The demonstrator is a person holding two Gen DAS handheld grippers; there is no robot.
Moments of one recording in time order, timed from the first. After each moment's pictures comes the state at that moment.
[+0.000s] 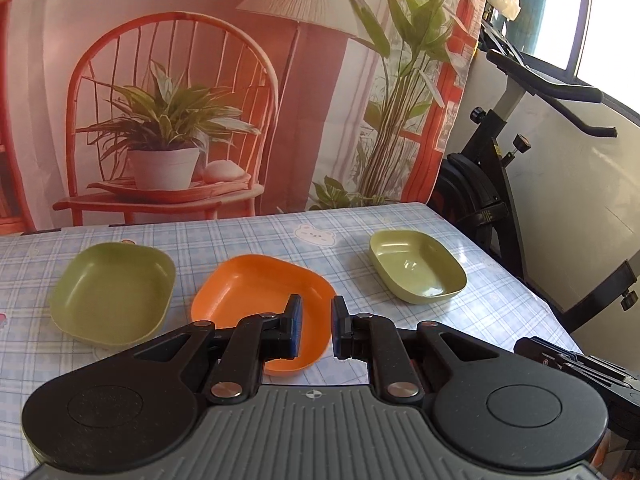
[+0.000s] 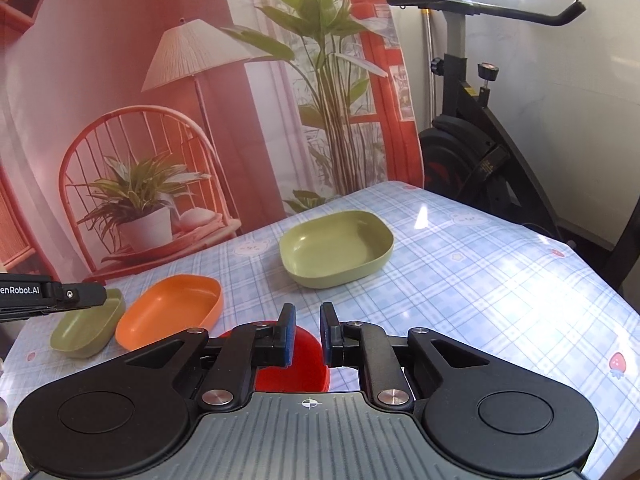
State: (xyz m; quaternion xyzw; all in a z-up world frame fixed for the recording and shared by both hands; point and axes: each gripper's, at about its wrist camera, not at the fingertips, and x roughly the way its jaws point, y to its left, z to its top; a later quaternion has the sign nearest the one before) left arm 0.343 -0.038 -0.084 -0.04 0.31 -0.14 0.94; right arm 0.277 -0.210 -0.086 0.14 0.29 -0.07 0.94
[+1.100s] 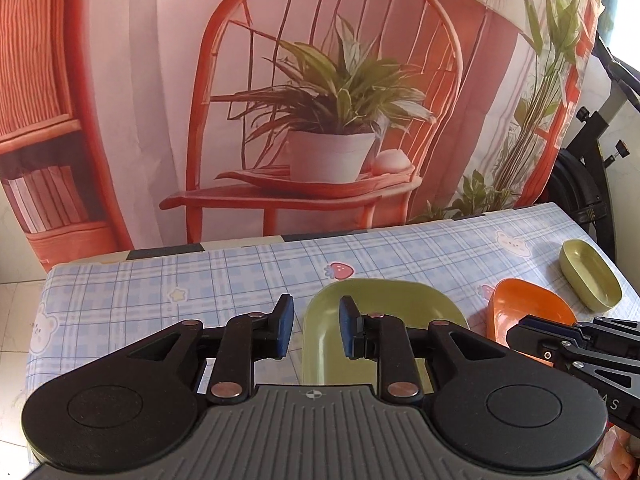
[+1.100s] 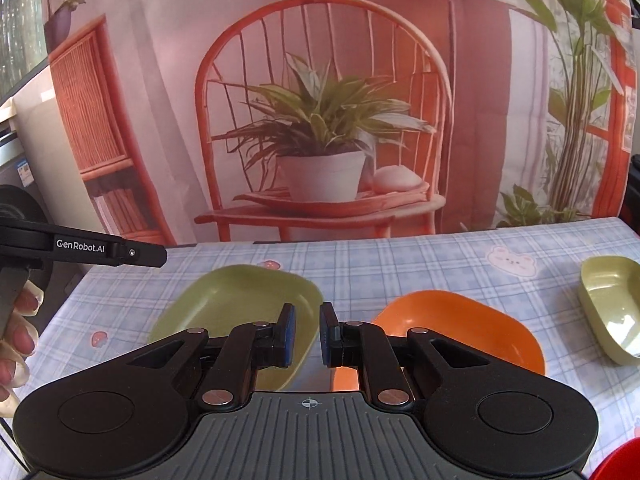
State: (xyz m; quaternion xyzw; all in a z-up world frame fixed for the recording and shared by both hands) left arm 0.464 0.173 -0.126 -0.02 0.37 -0.10 0.92; right arm 0.468 0.032 -0.130 0.06 0.36 0.10 0.93
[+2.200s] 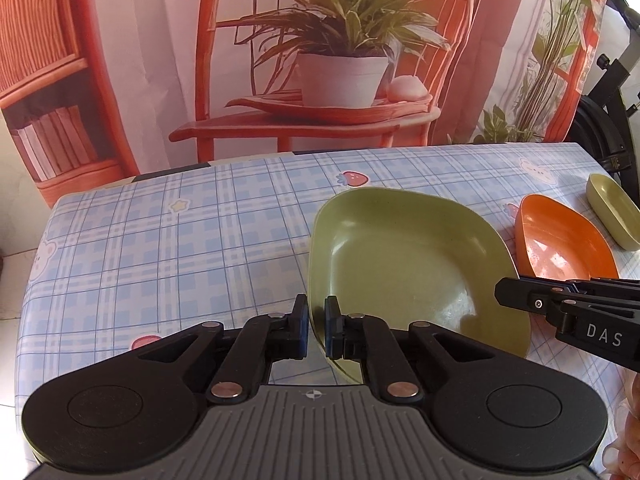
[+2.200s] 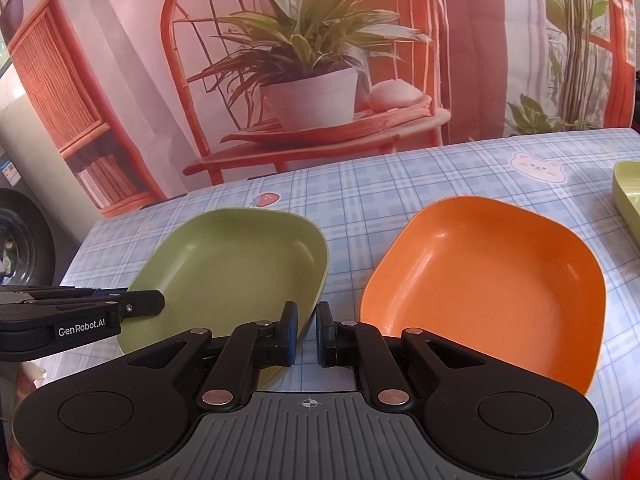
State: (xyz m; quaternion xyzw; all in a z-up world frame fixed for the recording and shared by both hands) left arm 0.439 0.160 -0.165 0.01 0.43 -0.06 0.90; right arm 0.474 0.037 -0.170 0.11 0.44 0.09 0.89
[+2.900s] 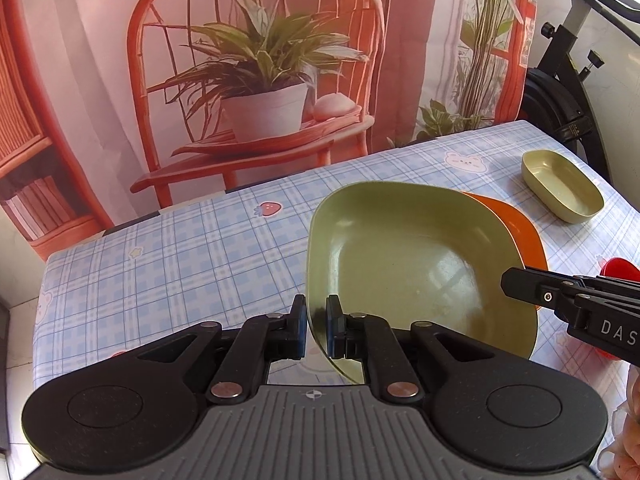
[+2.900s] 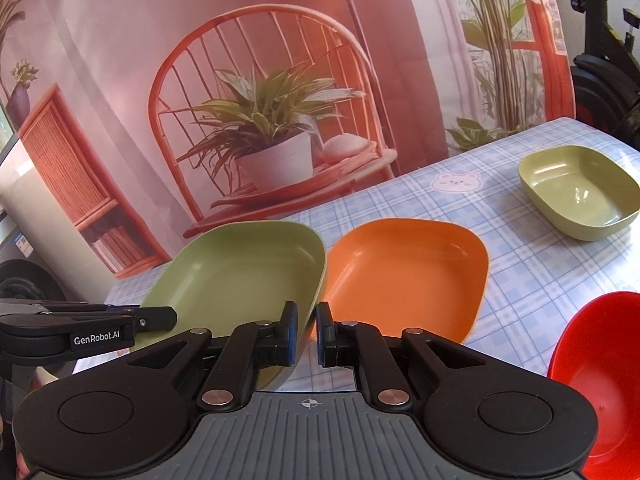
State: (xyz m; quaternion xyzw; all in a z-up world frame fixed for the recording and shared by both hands) left arm 0.412 0.087 -0.122 0.08 0.41 -0.11 0.90; right arm 0.401 -0.031 -0.125 0.19 0.36 0.05 0.91
